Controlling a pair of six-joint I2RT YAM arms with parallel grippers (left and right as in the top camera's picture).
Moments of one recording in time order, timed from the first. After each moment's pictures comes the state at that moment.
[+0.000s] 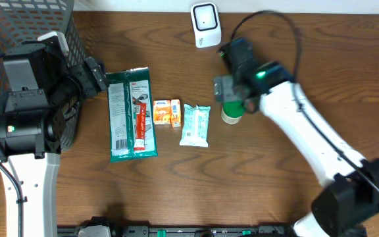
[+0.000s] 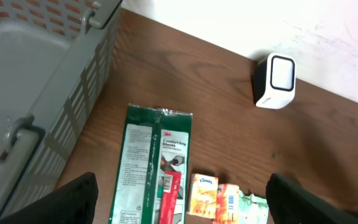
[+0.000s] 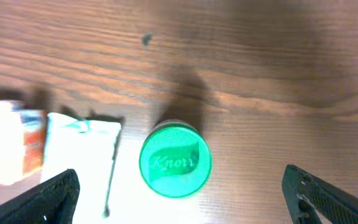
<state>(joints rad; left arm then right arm) 0.10 1.21 1.40 -0.87 0.16 -0.30 0.48 1.74 1.56 -0.97 0.19 0.37</state>
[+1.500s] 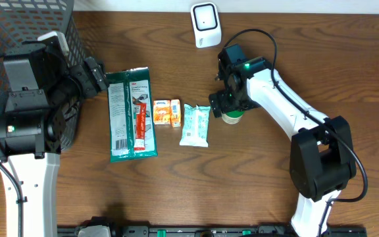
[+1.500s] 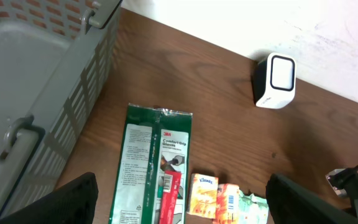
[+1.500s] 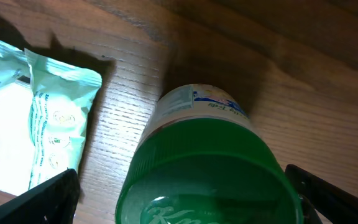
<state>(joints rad) 0.10 1.21 1.40 -0.87 0.16 -0.30 0.42 2.00 1.55 -1.00 -0.02 0.17</state>
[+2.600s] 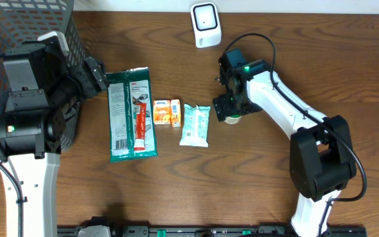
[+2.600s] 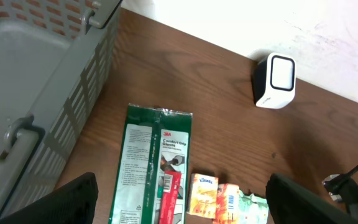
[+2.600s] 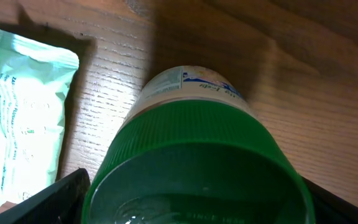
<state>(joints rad) 0.10 1.21 1.40 -0.87 0.16 -0.30 0.42 2.00 1.51 -1.00 -0.01 0.17</state>
